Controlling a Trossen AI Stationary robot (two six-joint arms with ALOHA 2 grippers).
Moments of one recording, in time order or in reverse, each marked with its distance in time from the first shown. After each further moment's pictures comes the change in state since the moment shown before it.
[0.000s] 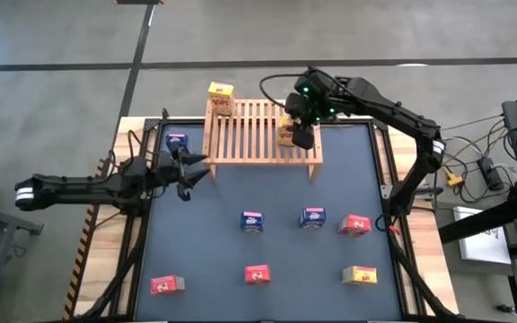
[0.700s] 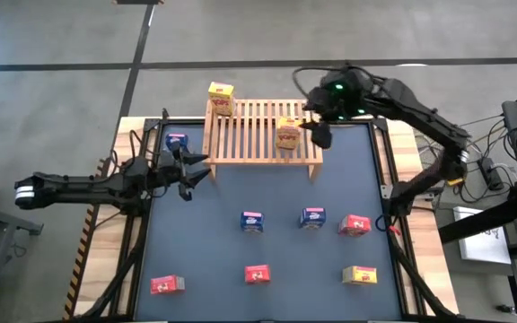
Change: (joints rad) left arm 0.000 0.041 0.000 0.043 0.000 0.001; right arm 0.016 -0.211 -0.084 0.059 0.008 0.009
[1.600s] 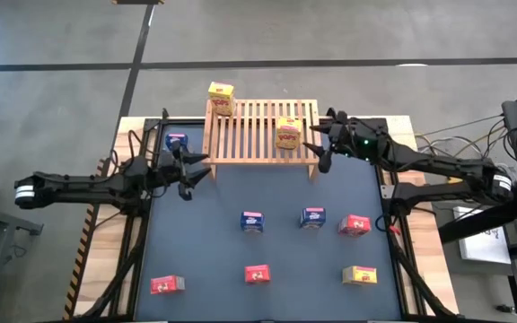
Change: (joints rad) left arm -0.001 0.013 0.000 0.035 0.004 0.000; right arm -0.003 -0.484 -1.202 1.255 0.055 0.124
